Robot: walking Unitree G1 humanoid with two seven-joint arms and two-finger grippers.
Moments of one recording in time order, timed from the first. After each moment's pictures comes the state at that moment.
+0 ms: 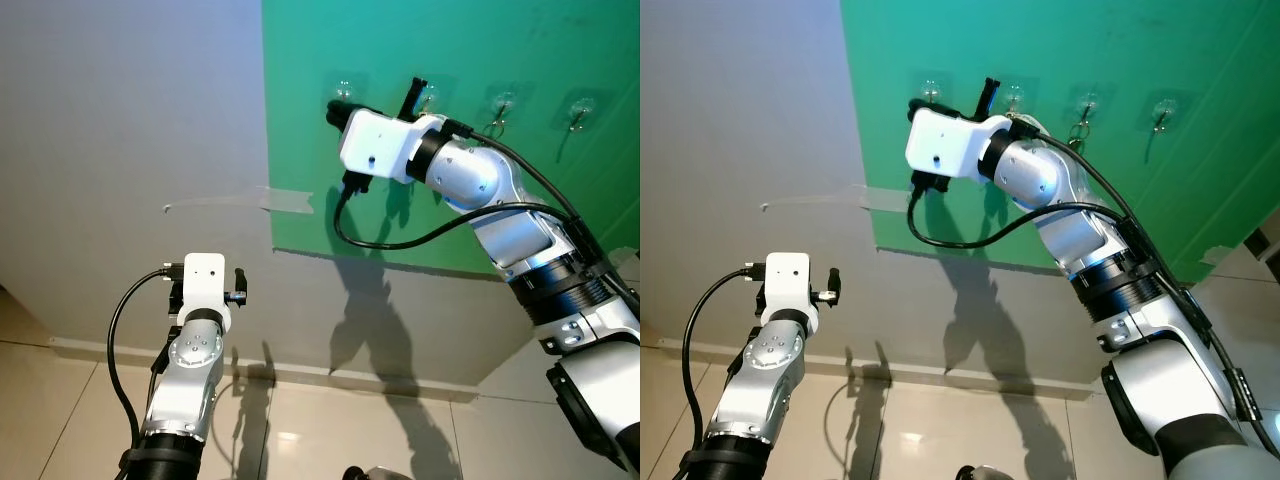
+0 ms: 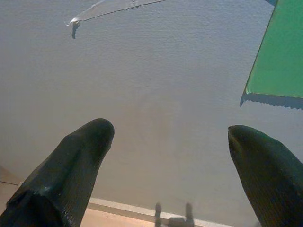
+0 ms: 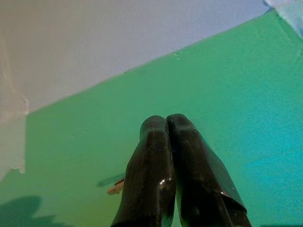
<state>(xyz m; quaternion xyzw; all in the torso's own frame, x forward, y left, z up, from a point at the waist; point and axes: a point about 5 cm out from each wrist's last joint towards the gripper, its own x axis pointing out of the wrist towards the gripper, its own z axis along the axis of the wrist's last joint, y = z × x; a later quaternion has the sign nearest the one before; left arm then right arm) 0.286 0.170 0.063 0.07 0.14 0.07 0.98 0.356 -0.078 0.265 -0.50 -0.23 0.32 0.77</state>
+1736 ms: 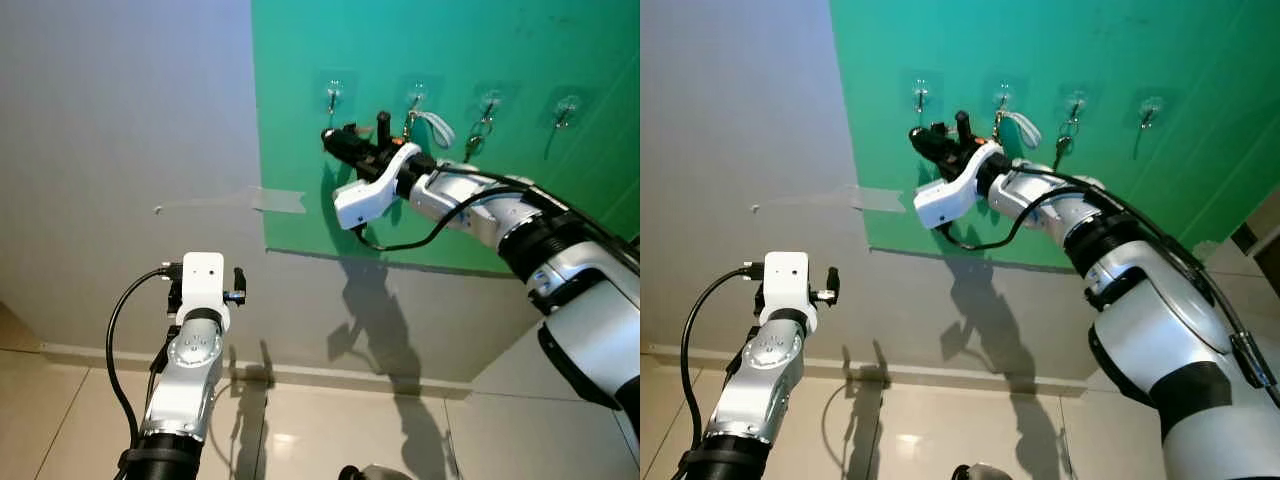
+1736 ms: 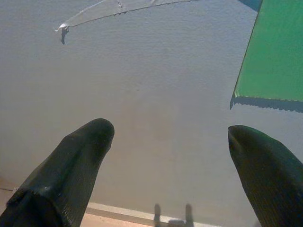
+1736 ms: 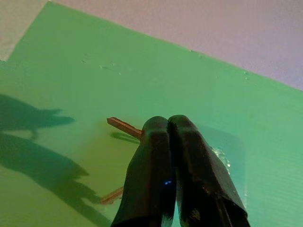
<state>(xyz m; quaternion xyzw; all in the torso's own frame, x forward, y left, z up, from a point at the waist) 0.287 0.171 0.064 0.08 0.14 0.07 0.98 0.385 -0.076 0.216 -0.72 -0.34 0.25 0.55</state>
